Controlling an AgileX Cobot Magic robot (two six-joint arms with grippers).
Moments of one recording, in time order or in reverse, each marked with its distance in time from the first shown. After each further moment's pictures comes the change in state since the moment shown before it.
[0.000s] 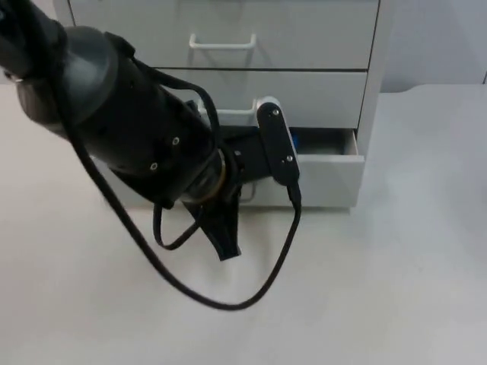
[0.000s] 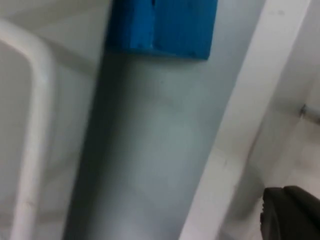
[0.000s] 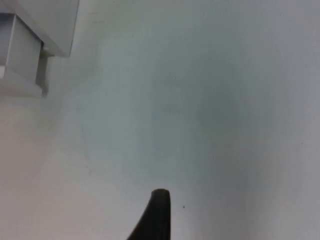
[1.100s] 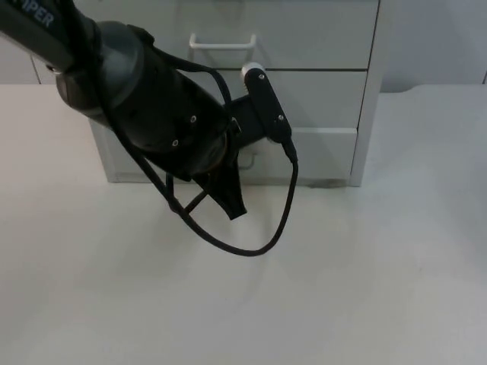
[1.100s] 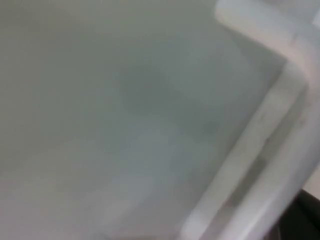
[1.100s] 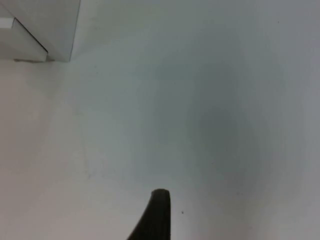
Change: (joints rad) right arm 0.000 0.000 0.000 0.000 -0.014 -0.006; left arm 0.060 0.098 -0.157 0.005 0.082 -0.102
